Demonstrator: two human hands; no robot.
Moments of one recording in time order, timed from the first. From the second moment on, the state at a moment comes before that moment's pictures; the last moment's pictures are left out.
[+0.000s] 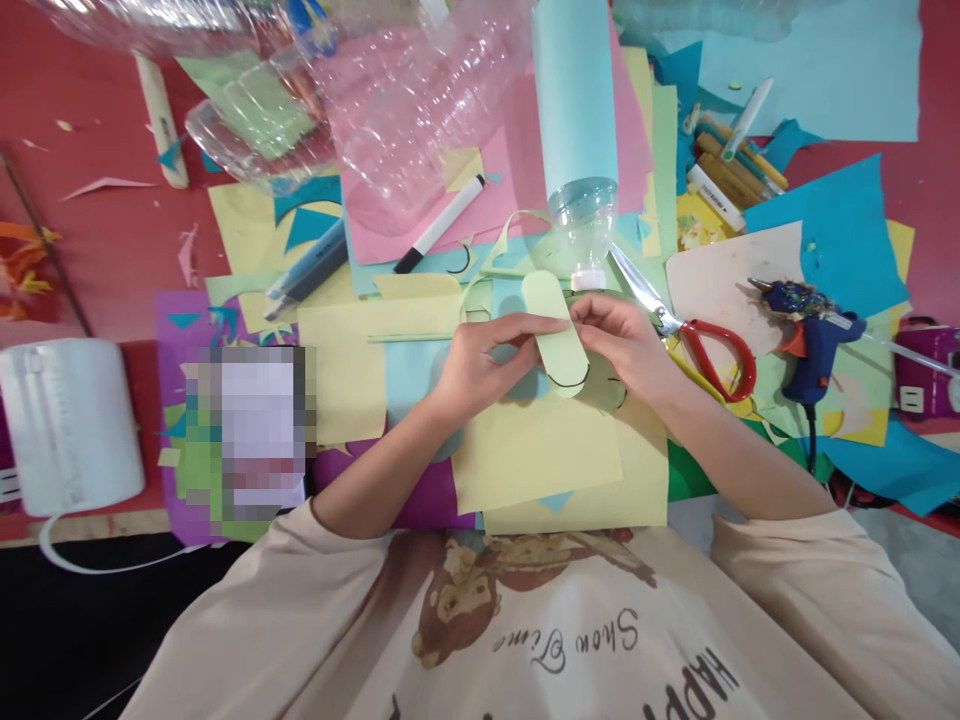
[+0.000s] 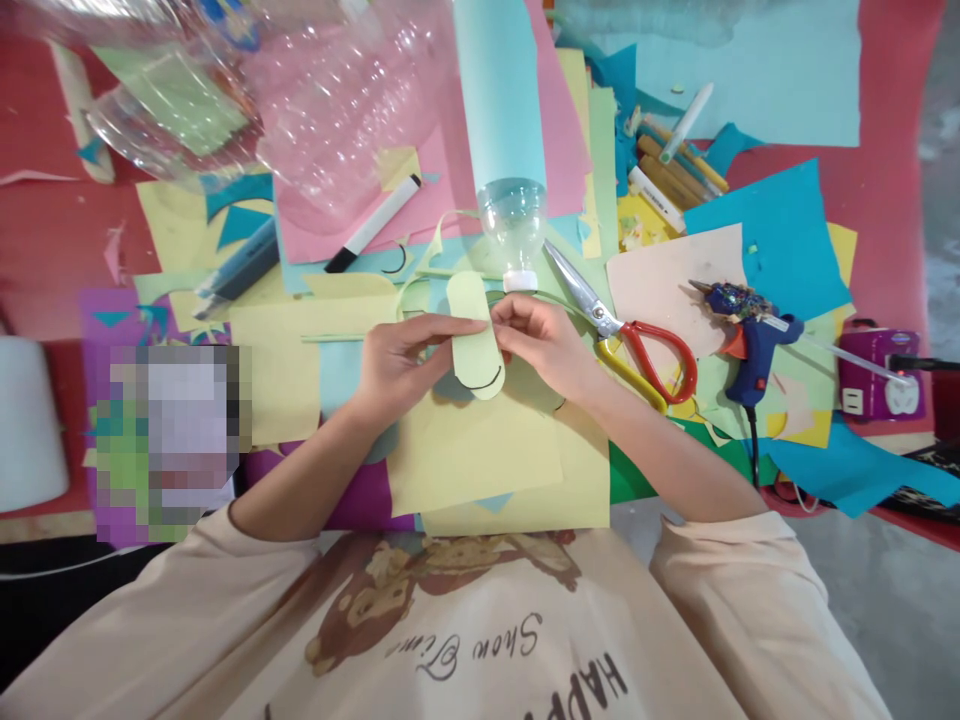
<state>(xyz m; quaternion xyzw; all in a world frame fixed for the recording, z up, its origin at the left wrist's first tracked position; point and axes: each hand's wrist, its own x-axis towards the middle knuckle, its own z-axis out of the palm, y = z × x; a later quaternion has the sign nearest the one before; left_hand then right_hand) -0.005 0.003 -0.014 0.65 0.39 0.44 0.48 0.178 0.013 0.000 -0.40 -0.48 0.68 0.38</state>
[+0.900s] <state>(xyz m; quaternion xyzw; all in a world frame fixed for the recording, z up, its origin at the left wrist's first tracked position) -0.002 0.003 -0.014 0.60 0.43 0.49 0.46 0.177 0.007 0.005 -0.44 -0.59 0.55 0.40</state>
